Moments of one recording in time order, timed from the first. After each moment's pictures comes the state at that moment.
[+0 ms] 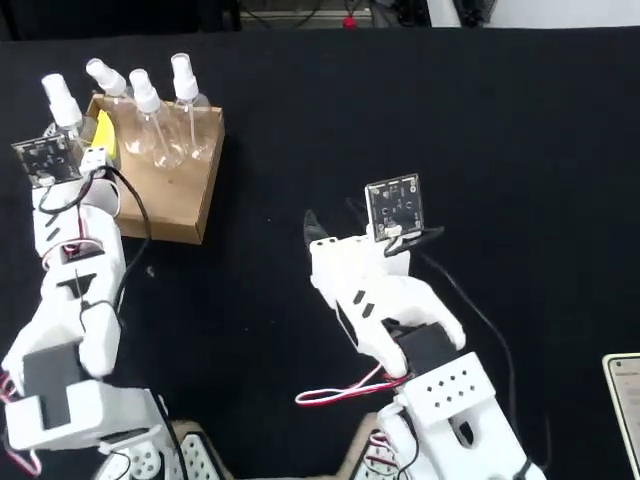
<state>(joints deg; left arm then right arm) -23.4 -5.8 55.0 -40.7 -2.1 -23.4 -65.5 72.1 29.6 -9.0</state>
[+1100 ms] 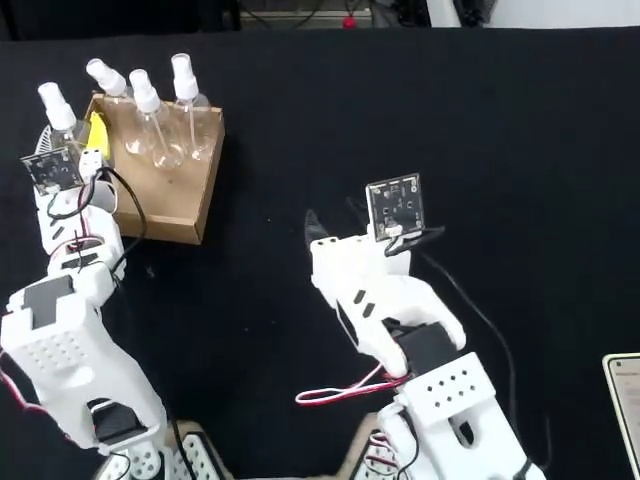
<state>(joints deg) -25.8 20.6 42.3 -59.0 -1.9 -23.2 -65.5 72.1 29.6 -9.0</state>
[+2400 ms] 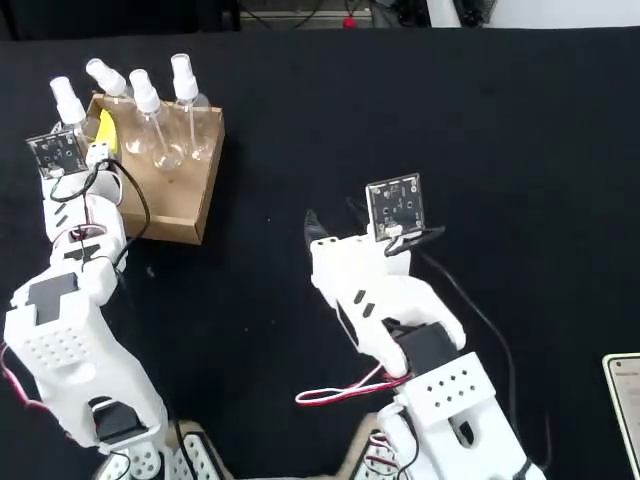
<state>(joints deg) -24.3 21.4 37.8 -50.6 -2.0 -23.2 -65.5 72.1 29.6 -9.0</state>
